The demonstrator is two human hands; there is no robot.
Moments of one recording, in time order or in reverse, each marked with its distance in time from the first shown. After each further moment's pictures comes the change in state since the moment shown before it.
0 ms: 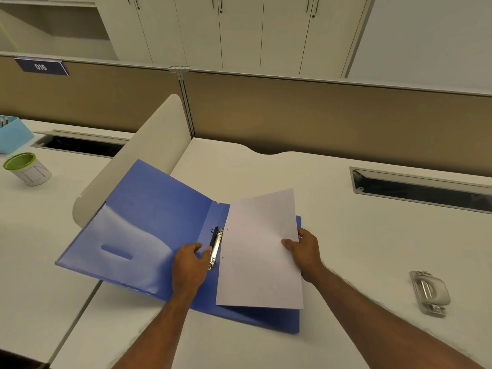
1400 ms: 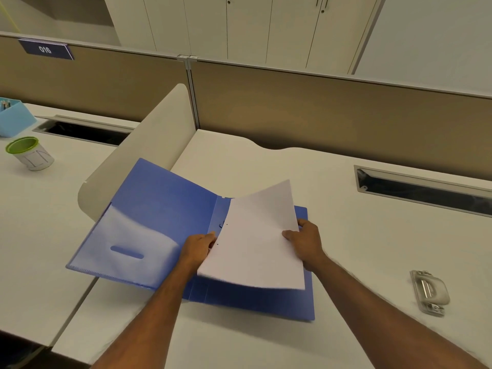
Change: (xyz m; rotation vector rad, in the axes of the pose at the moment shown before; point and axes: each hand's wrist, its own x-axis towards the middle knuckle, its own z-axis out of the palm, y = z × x) left_hand 0.022 0.012 -0.003 -0.294 -0.321 -0.284; right_hand 0.000 -0.017 0.005 -0.127 -0.022 -0.036
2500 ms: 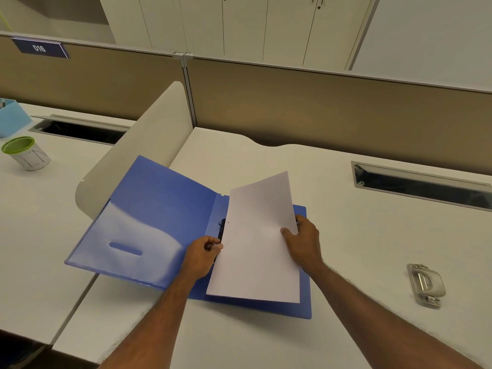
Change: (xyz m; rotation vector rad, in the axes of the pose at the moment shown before) left_hand -0.002 -0.033 0.010 0.247 0.005 0.272; right_hand -0.028 -0.006 0.004 -0.183 0.105 -0.205
